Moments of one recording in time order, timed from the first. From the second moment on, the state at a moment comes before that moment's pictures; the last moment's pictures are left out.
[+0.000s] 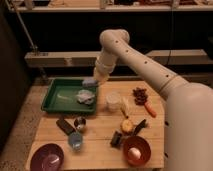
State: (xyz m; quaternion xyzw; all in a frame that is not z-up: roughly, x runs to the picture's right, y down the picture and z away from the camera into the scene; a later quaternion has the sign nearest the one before) arm -0.009 -0.048 0.771 -0.27 -0.24 -0.20 0.91
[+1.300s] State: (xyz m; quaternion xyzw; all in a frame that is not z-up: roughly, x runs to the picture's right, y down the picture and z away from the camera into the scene) arm 0.283 0.092 0.777 -0.35 -0.05 0.07 0.93
